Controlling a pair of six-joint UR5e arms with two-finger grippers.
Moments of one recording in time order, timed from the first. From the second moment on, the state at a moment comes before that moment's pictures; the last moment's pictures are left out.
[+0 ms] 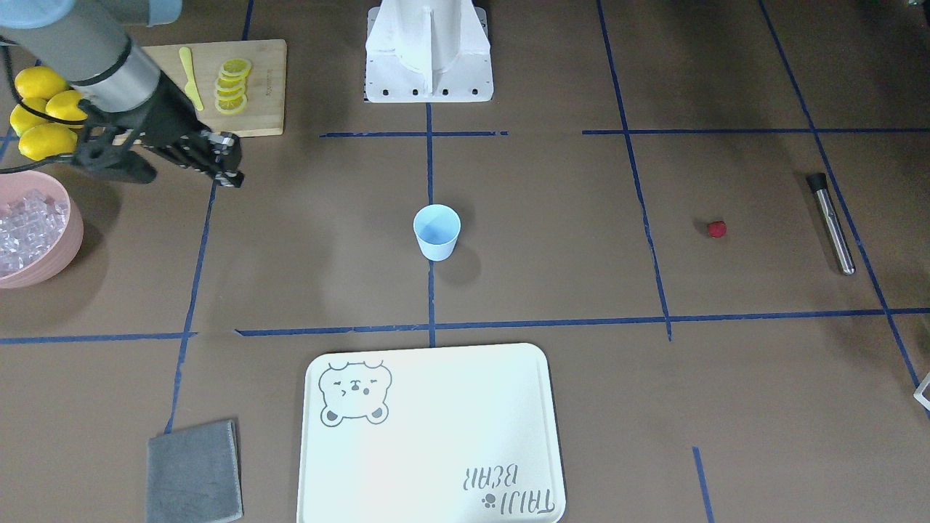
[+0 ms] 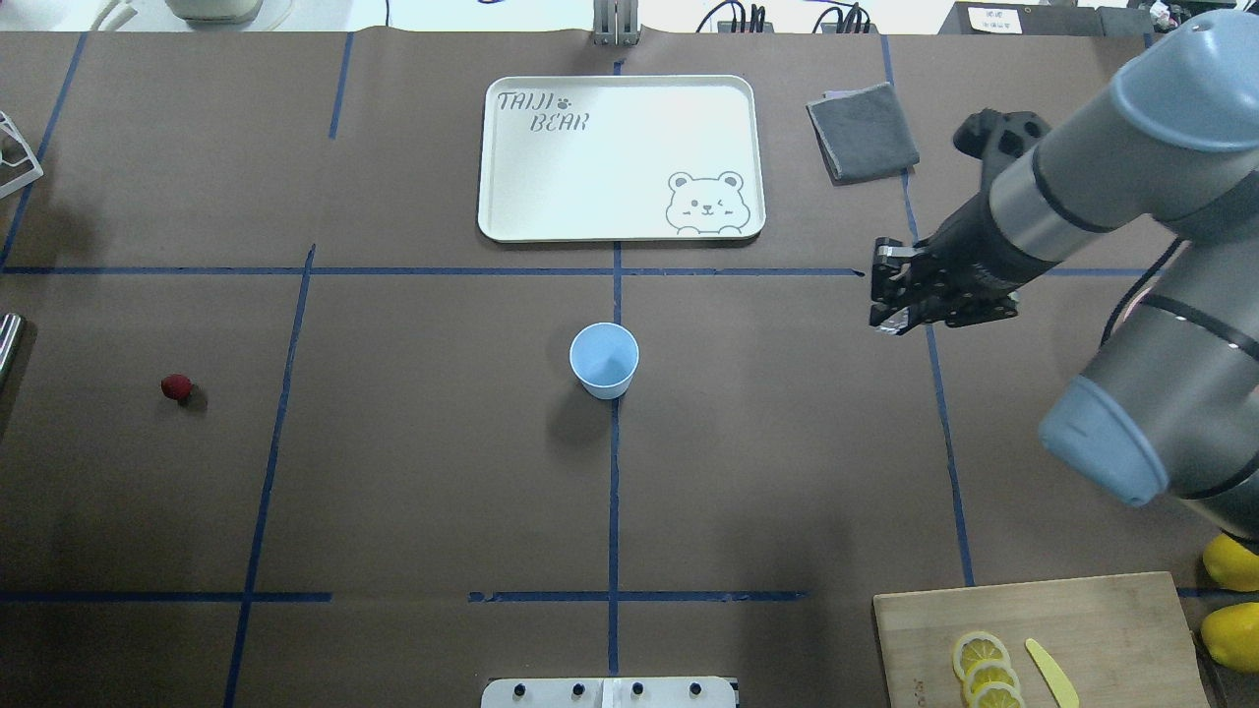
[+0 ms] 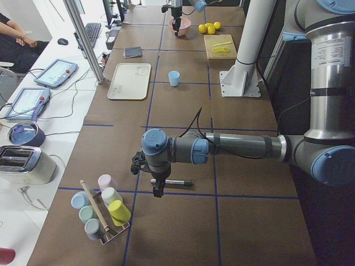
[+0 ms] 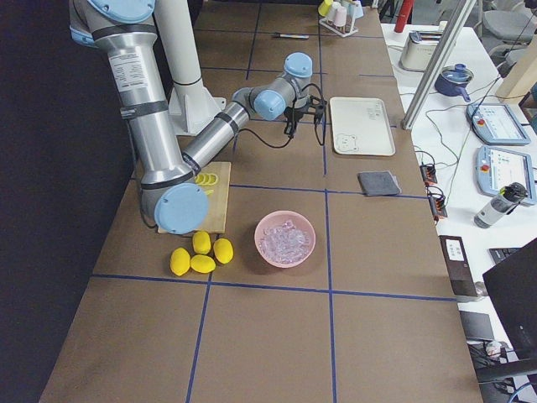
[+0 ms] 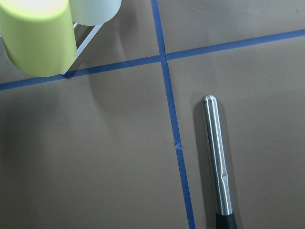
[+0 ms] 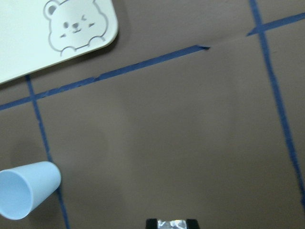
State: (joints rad) left arm -1.52 -1.48 -1.70 -1.56 -2.33 0.12; right arm 0.80 -1.20 2.03 -1.58 2.21 1.30
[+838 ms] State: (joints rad) left arm -1.52 -1.46 -1.71 -1.56 -2.35 0.13; right arm 0.59 -0.87 1.63 -1.32 2.04 1.60
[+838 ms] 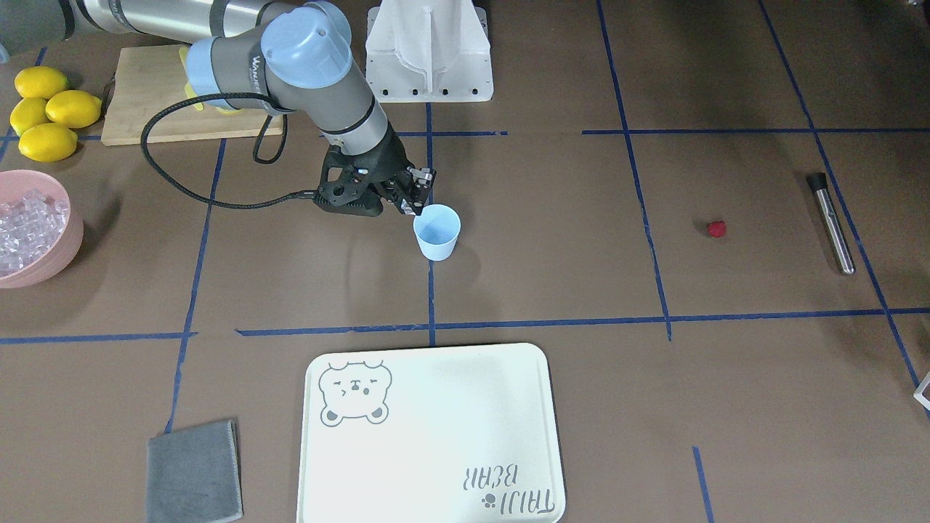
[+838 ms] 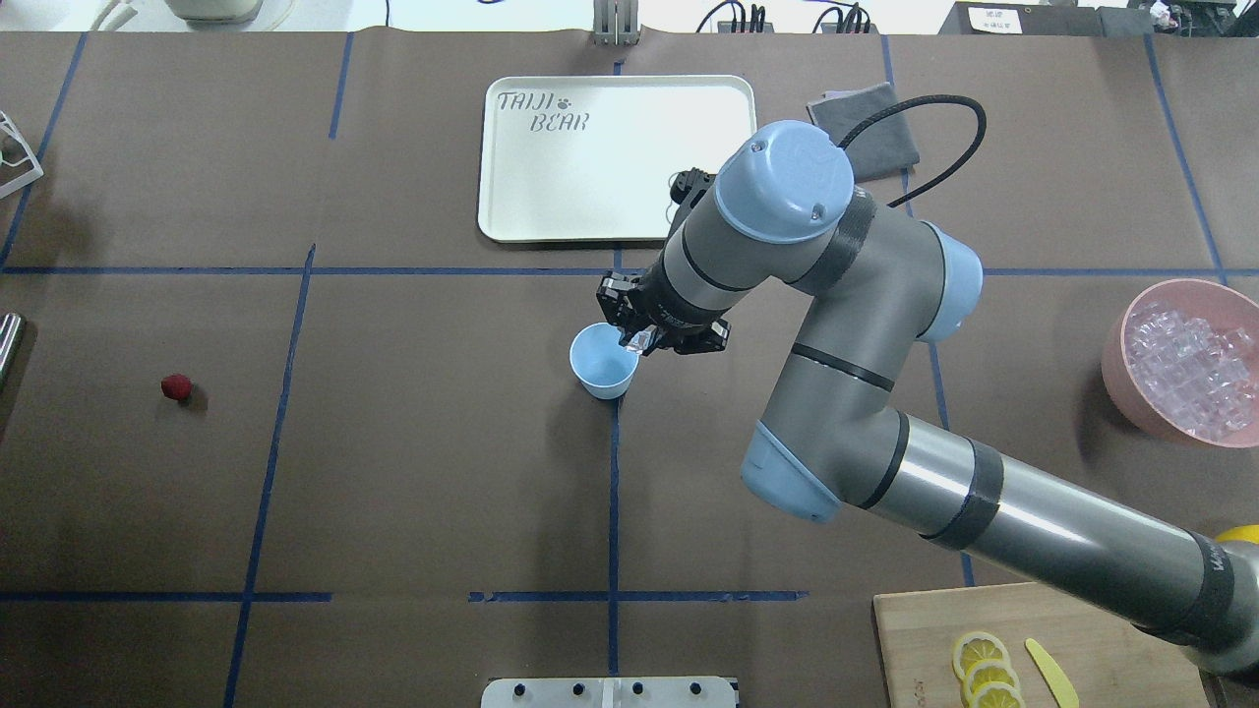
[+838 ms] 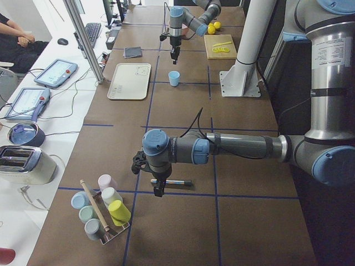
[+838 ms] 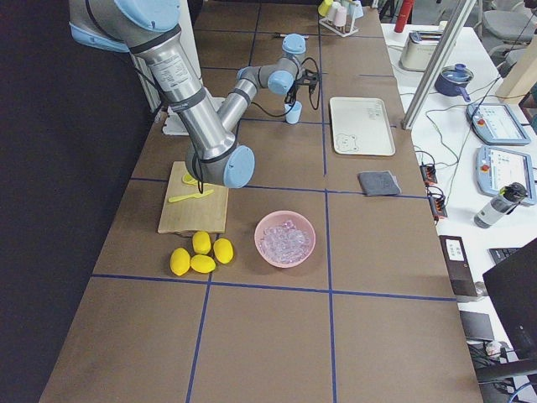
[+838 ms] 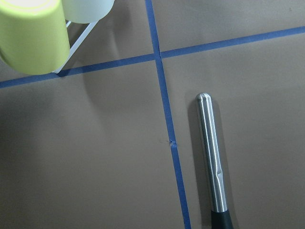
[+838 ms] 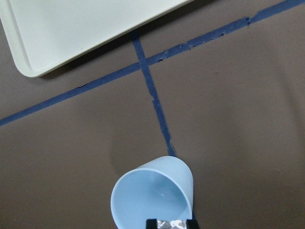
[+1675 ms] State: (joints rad) left arm -1.52 -1.45 -1.73 -1.56 -2.35 0.13; right arm 0.55 -0.82 1.55 -1.29 1.96 1.67
